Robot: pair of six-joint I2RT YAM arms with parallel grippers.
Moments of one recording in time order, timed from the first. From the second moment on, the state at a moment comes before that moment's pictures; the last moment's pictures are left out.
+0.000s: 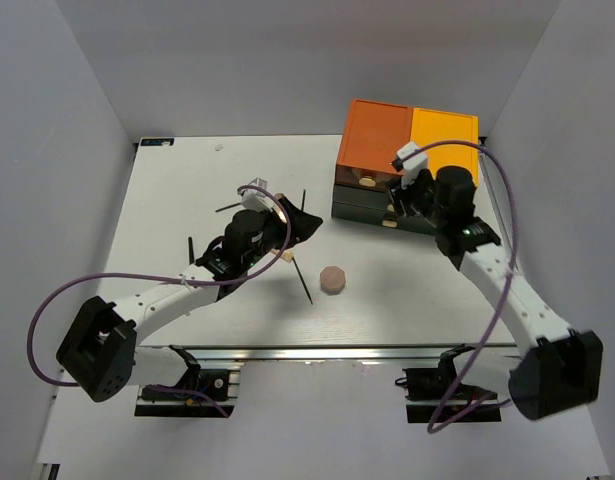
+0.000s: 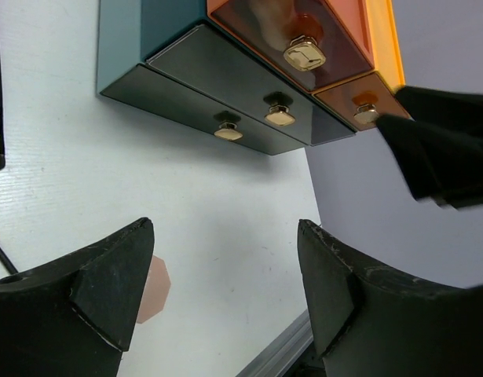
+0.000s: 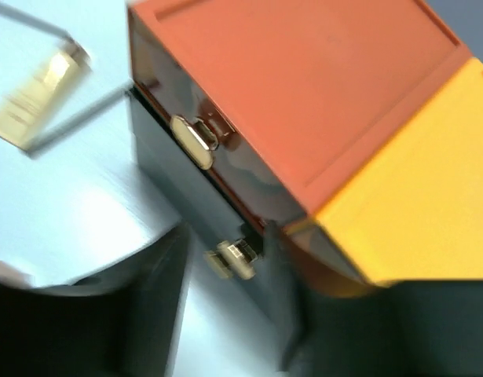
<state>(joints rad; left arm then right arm) -0.69 1.29 0.74 0.32 -0.04 -0.91 0.33 1.23 0.97 -0.06 -0.19 -0.41</state>
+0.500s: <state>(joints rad) -0.69 1.32 0.72 0.38 -0.01 -0.94 0.03 1.07 0.88 -0.37 -0.11 0.31</state>
